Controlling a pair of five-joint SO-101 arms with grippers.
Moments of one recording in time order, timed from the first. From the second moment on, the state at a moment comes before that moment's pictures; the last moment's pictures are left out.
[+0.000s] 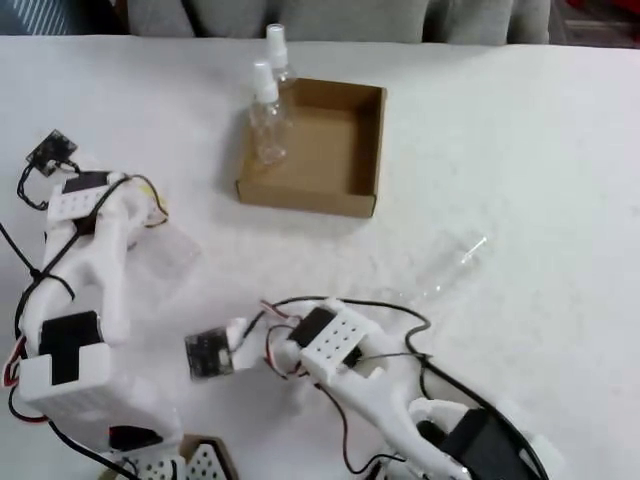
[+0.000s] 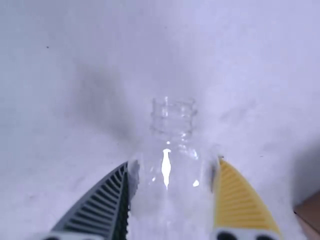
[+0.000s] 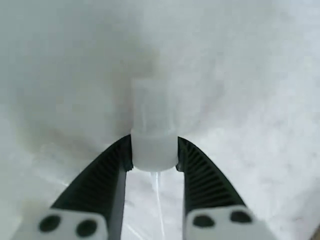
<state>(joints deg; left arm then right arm) -19.9 9.6 20.6 53.8 41.8 -50.1 -17.6 54.2 43.3 54.4</state>
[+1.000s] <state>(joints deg) -19.9 9.6 20.6 53.8 41.8 -40.4 -12.3 38.9 52.0 5.9</state>
